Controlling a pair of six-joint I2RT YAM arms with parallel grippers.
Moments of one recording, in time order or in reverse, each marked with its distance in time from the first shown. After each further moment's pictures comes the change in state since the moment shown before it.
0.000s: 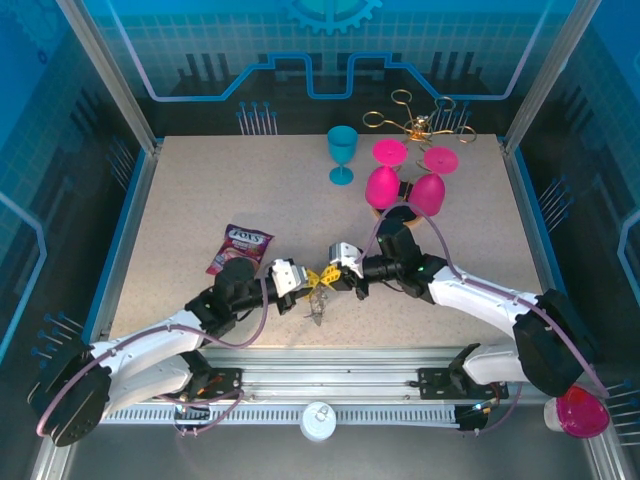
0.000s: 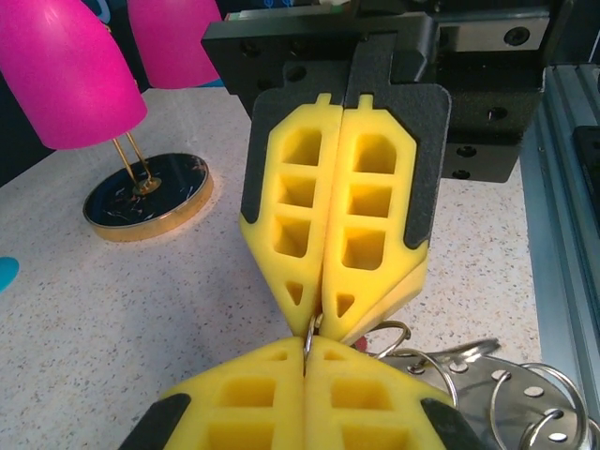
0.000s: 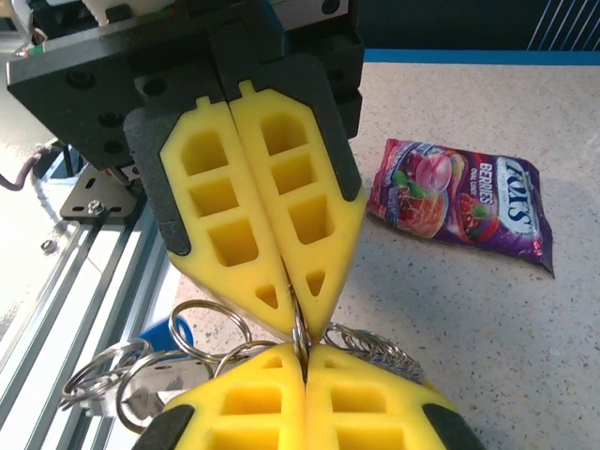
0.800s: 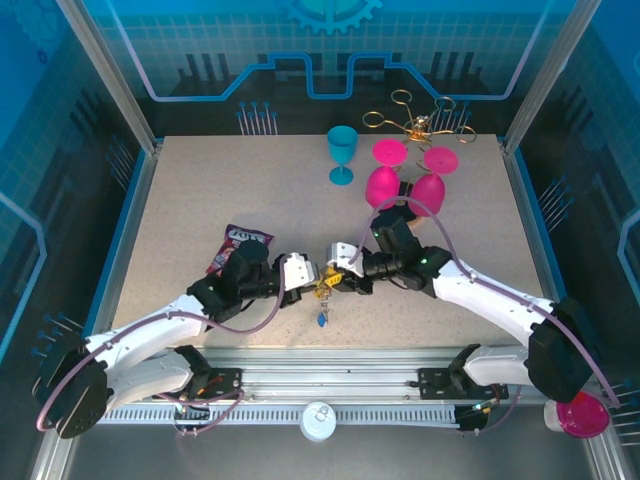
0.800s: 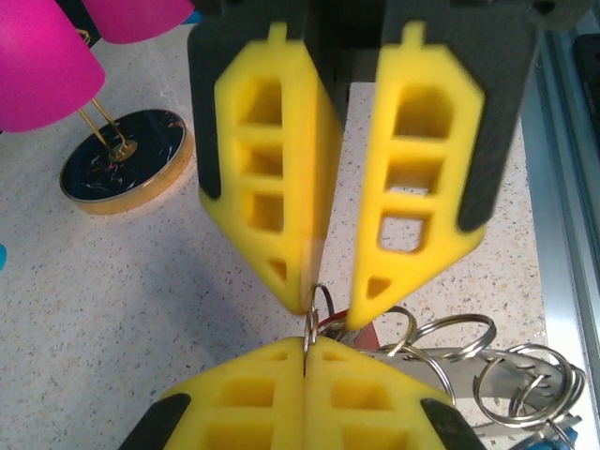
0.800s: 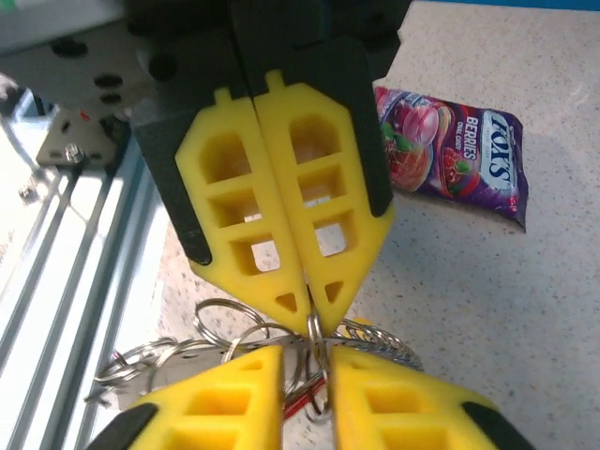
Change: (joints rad) left arm -0.003 0.057 0.198 -0.343 -0.009 0.164; right arm 0.018 -0.050 0.098 -0.261 0.116 -0.092
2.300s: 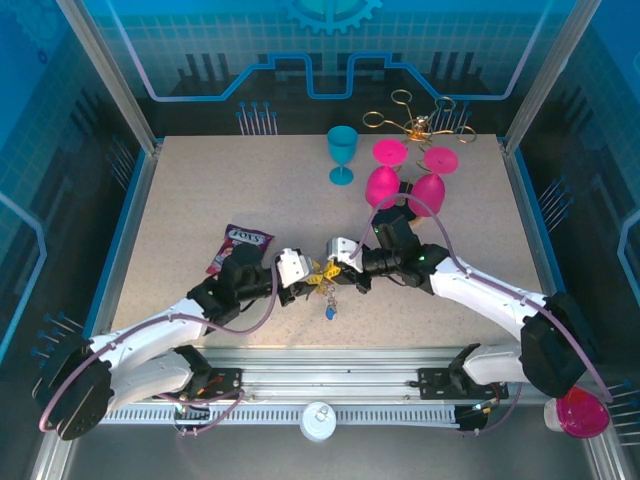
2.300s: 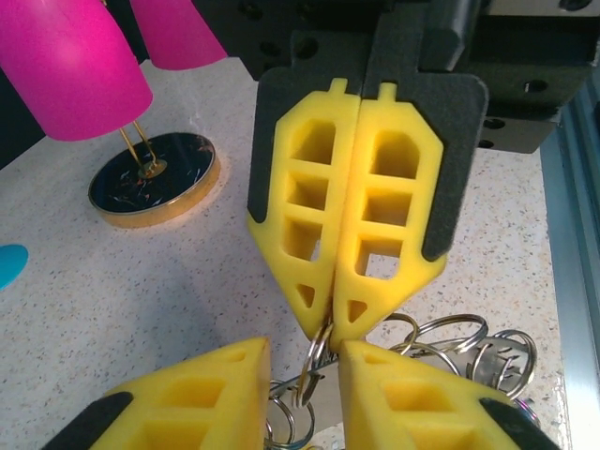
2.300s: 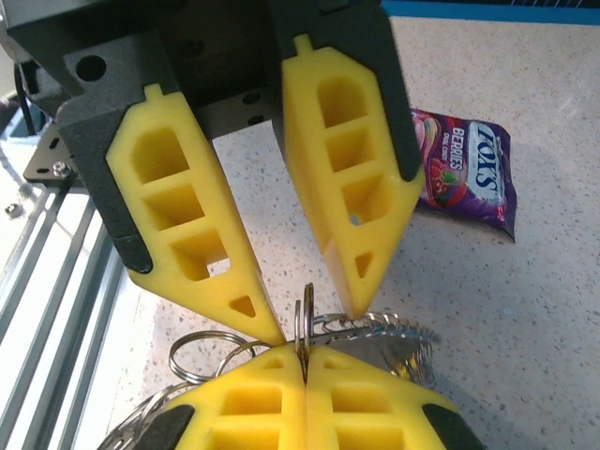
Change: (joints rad) left arm 0.016 -0.002 -0.049 0.146 -0.005 -0.100; right arm -0.013 0.046 0.029 0.019 -0.009 -0.013
